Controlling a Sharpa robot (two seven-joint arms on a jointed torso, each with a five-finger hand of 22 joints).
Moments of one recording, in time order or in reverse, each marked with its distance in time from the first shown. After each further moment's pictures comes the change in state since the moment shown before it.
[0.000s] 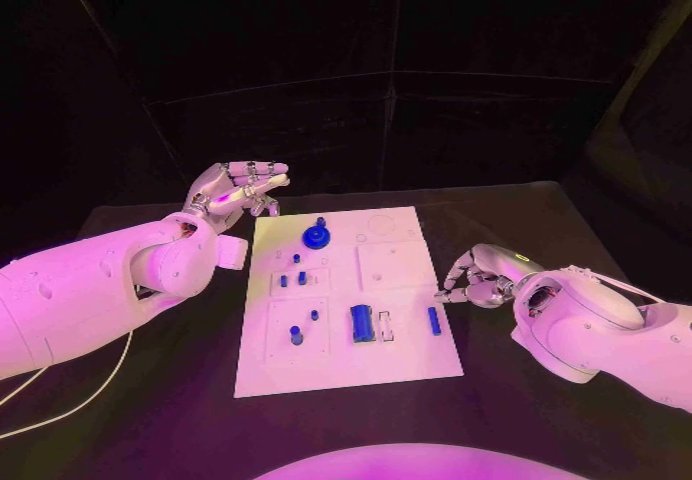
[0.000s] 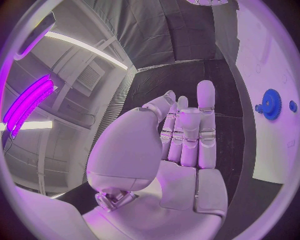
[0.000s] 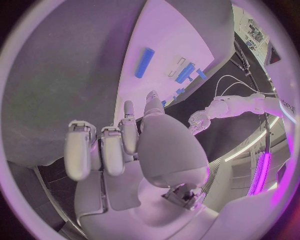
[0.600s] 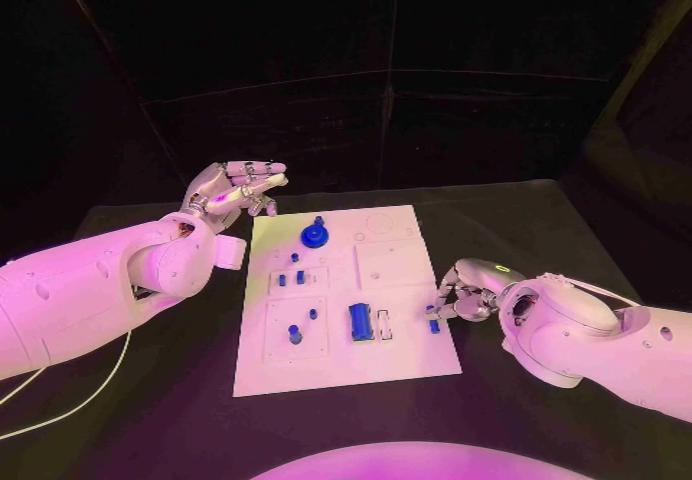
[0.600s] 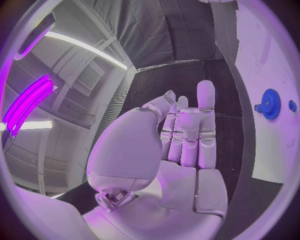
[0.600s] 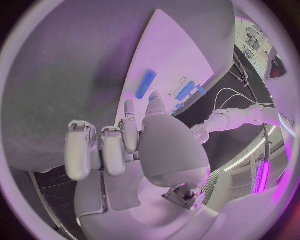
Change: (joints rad) left arm -0.002 -0.001 -0.001 -0.001 0.000 0.001 0.000; left_hand 0.000 0.000 0.000 0.000 0.000 0.000 0.000 0.000 0.000 0.000 0.000 0.000 0.001 0.000 0.000 0.000 0.000 0.000 0.000 0.000 -0.003 0.000; right arm -0.036 0.050 -0.003 -0.032 -0.046 0.087 -0.003; right_hand -0.020 -0.020 -0.033 0.033 0.010 0.044 -0.012 -0.012 0.019 -0.004 -0.004 -0.003 -0.024 0.000 0.000 0.000 0.001 0.000 0.000 0.000 0.000 0.000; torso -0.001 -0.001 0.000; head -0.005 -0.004
